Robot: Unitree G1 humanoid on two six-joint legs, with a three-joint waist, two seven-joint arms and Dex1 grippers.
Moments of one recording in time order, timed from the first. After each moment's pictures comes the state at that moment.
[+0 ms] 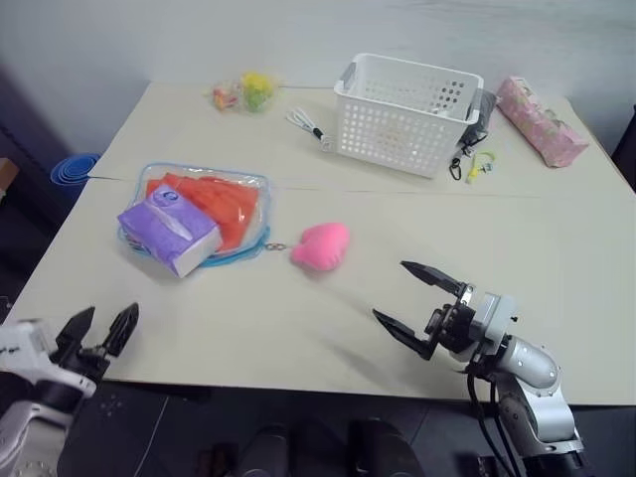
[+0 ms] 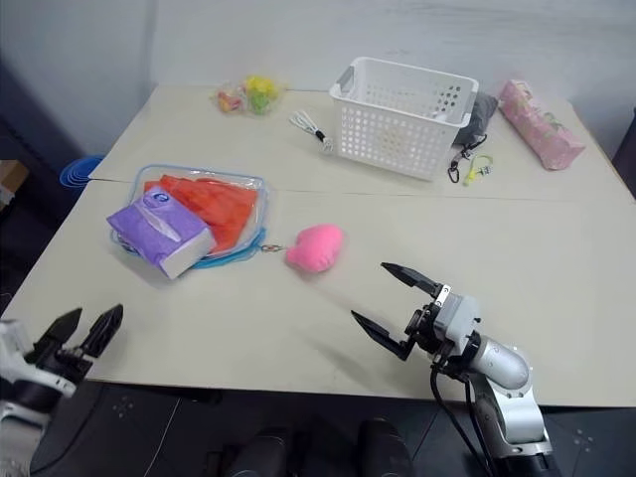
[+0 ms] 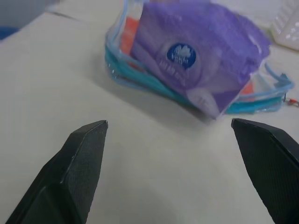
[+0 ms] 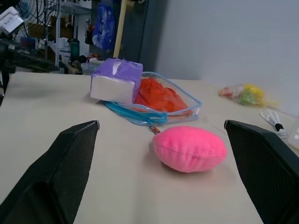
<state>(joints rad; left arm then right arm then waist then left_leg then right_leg) 0.22 0.49 0.65 -0.28 -0.74 0.39 -0.35 0.03 -0.43 -0.01 -0.19 0.45 -0.31 0.94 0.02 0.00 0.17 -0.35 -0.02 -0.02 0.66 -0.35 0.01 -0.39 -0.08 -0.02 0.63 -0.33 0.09</state>
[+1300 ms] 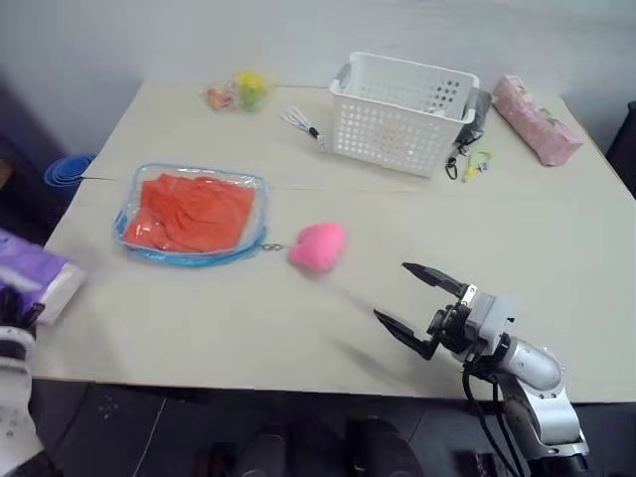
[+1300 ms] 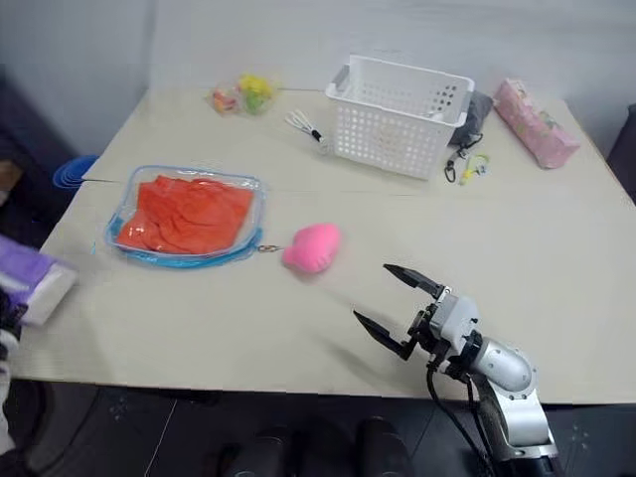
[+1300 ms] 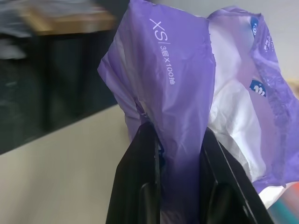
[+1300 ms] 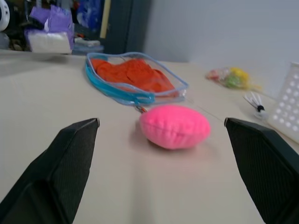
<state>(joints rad) -0.02 0.40 0.96 -0.15 -0.80 0.64 0.19 0.03 -0.44 -0.01 -0.20 0.41 -0.30 0.91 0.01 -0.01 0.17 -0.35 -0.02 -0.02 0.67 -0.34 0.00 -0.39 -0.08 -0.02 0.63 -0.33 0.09</state>
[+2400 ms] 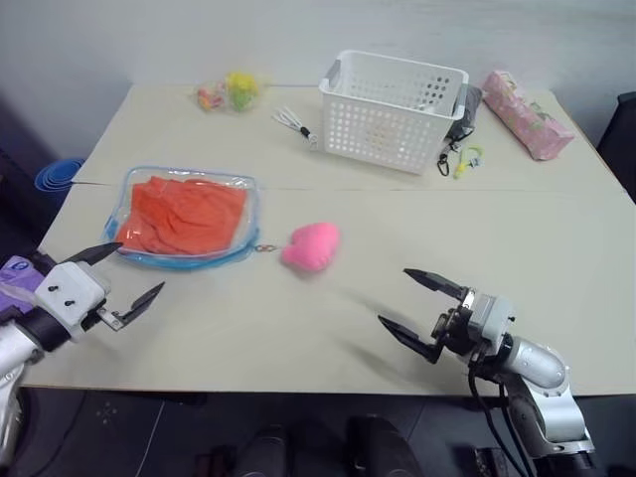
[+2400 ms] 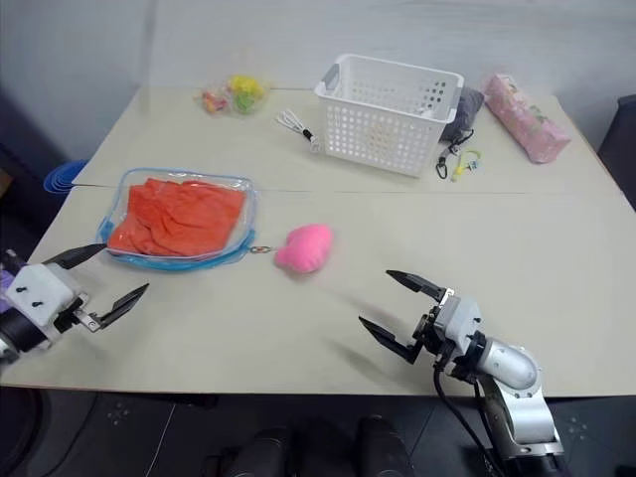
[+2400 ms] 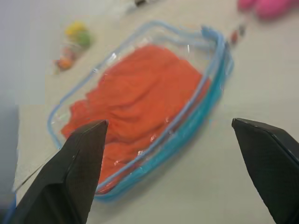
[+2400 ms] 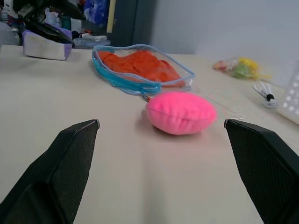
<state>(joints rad) 0.11 0.92 0.43 0.04 -0.20 -0.23 -0.69 0.04 -0.48 -0.04 -0.15 0.43 -0.29 0.96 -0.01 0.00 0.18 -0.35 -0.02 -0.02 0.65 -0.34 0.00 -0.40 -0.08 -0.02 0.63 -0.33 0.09</state>
